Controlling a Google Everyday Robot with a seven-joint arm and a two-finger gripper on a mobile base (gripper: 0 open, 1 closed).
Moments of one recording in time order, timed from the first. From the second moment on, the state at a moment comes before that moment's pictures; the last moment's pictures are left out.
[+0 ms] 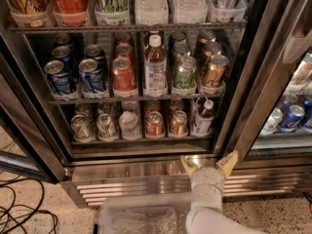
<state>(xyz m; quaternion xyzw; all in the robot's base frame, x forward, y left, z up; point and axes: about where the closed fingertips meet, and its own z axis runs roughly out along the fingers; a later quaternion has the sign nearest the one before) 0.523 -0.200 0.624 -0.04 0.76 -0.22 0.61</state>
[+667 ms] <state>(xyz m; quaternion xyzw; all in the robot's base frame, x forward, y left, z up) 0.536 -0.191 0.587 -0.04 0.72 -0.24 0.65</state>
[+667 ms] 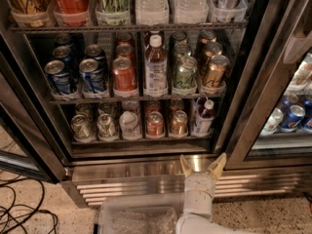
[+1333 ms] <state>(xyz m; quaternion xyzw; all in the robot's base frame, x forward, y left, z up) 0.539 -0.173 0.573 -0.02 0.64 -0.25 0.72</state>
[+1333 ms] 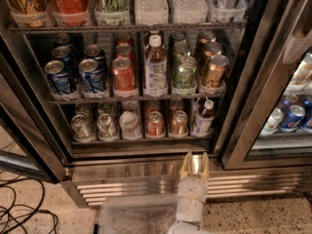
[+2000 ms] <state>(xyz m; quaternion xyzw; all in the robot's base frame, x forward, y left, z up) 0.544 -0.187 0.609 0.02 0.61 -0.20 0.77</state>
